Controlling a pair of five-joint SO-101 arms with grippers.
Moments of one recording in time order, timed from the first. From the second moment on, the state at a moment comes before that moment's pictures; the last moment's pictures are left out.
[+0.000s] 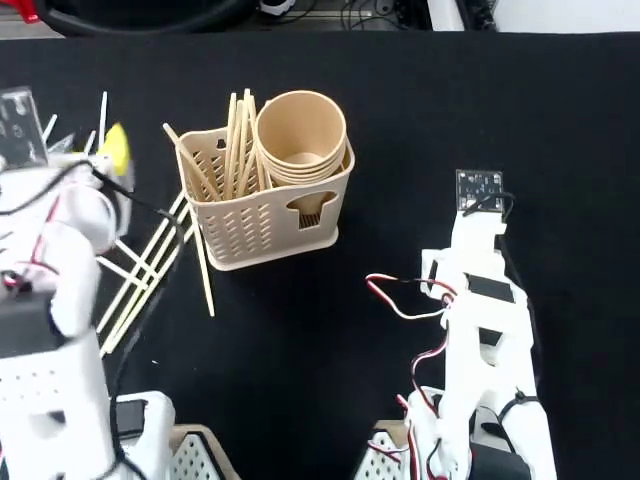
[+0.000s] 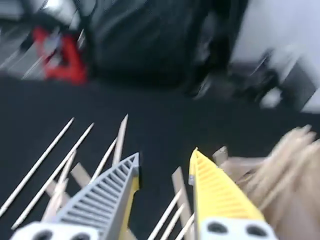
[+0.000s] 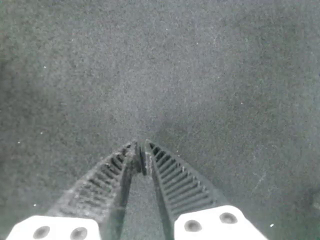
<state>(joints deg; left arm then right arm) -14.4 -53.8 23.9 60.2 0.7 14.4 -33.2 68.9 31.4 10.1</state>
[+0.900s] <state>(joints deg) -34.9 18.6 -1.1 61.9 2.9 14.4 -33.2 68.9 31.4 10.1</state>
